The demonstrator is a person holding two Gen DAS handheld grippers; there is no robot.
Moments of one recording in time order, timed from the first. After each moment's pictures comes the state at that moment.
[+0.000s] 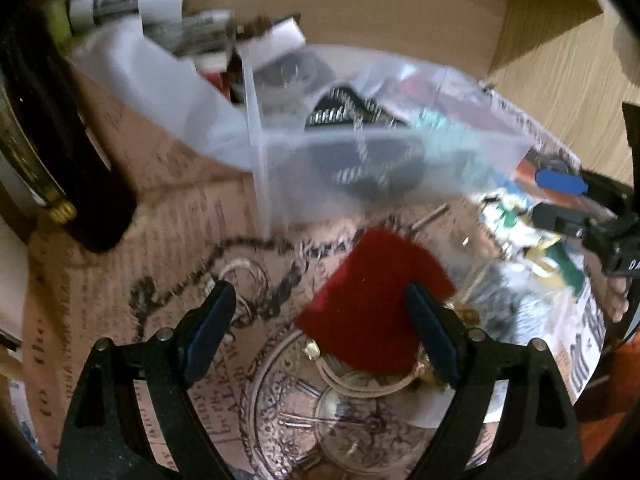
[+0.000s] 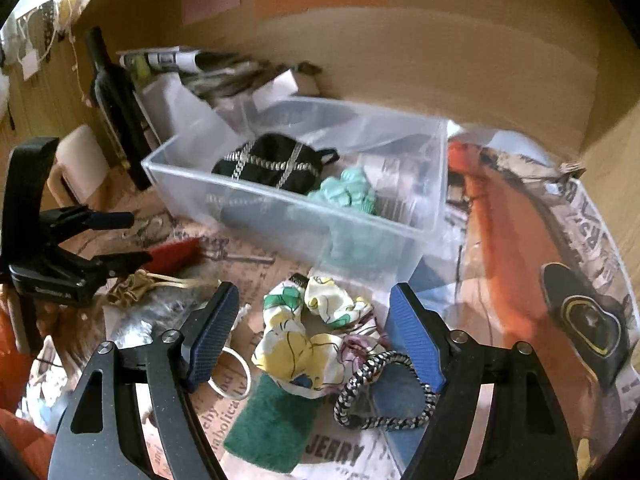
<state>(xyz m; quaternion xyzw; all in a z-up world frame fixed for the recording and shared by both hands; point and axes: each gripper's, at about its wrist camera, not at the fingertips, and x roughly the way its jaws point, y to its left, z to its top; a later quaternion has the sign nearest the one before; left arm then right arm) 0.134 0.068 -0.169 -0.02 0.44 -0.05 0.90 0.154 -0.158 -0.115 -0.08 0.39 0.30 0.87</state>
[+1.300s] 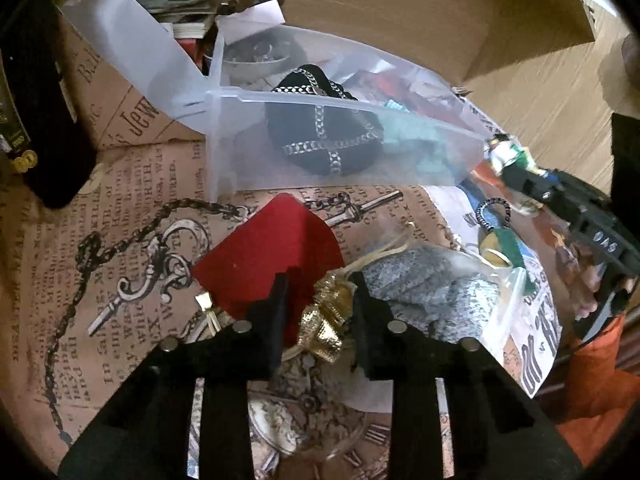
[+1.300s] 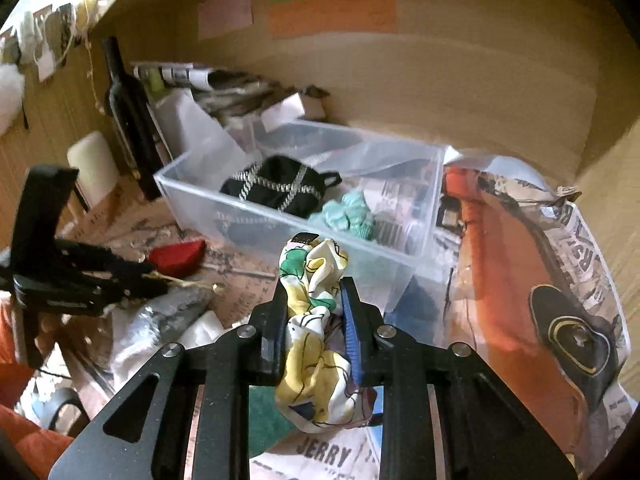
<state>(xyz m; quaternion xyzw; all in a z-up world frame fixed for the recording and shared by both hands) 0.117 0.065 -0.164 -0.09 0.45 -0.10 0.88 0.147 -0.164 -0.098 -0.08 0.34 0.31 0.88</state>
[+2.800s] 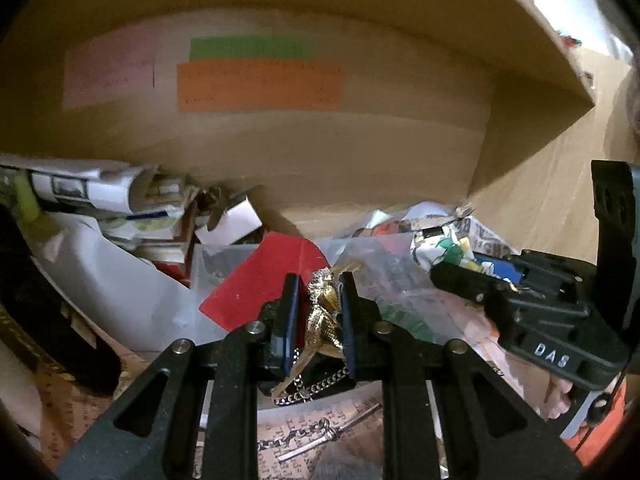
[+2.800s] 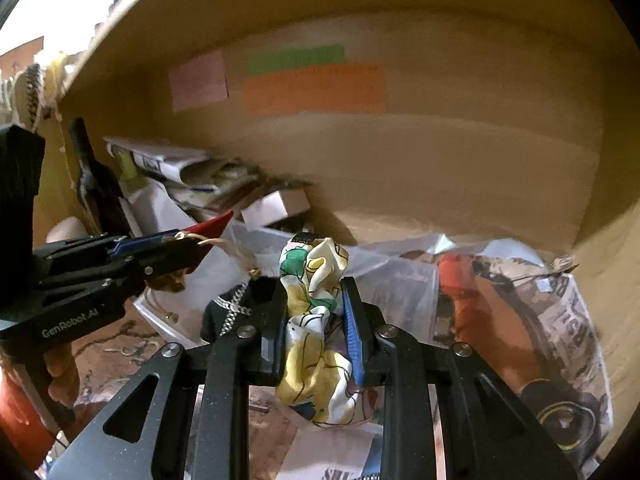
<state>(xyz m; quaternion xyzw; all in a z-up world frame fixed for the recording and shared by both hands) 0.193 0.030 -0.060 -0.04 0.28 -0.05 0.96 0.201 -0.129 -0.053 -0.05 0.28 0.29 0.92</state>
